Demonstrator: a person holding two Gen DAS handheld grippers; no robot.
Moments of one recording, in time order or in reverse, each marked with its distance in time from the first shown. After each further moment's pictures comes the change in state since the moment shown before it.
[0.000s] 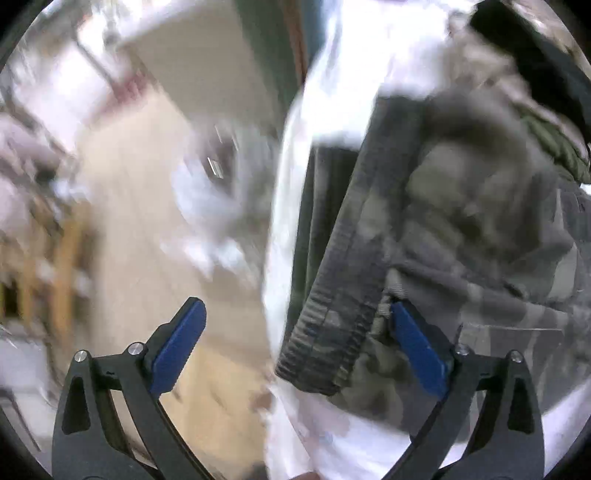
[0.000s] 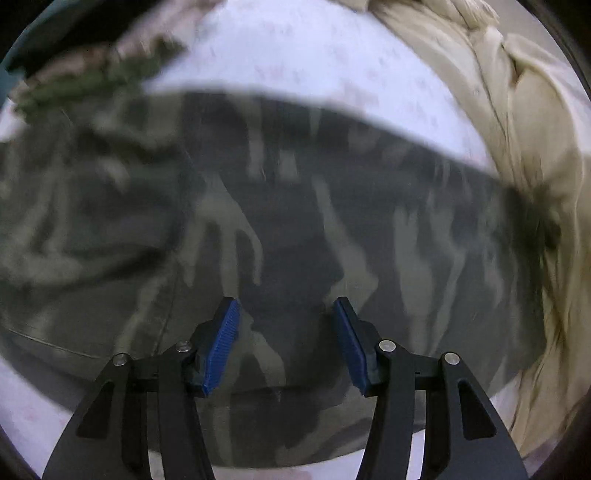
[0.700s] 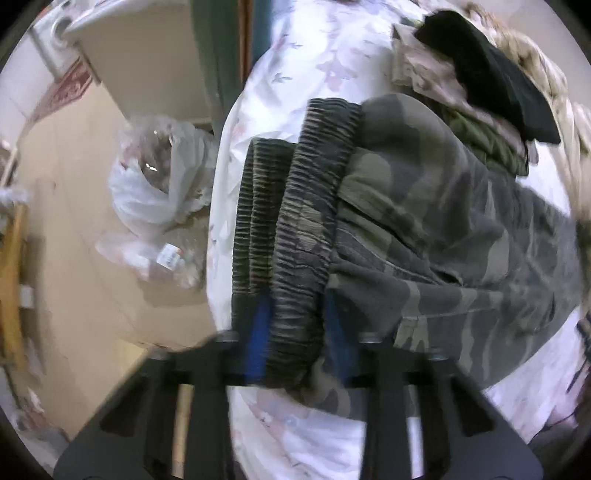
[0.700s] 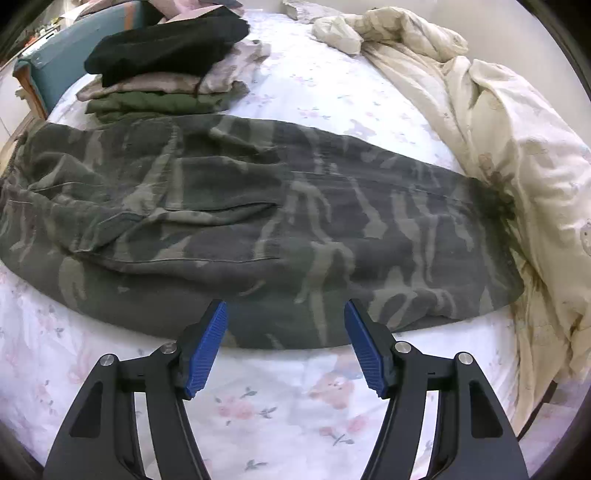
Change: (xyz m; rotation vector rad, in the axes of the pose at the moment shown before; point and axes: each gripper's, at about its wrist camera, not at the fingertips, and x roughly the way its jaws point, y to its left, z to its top) left arm -0.022 -0.010 -0.006 0.094 -0.048 -0.225; right arm -0.108 0.067 -0.076 0.038 -0.172 0.013
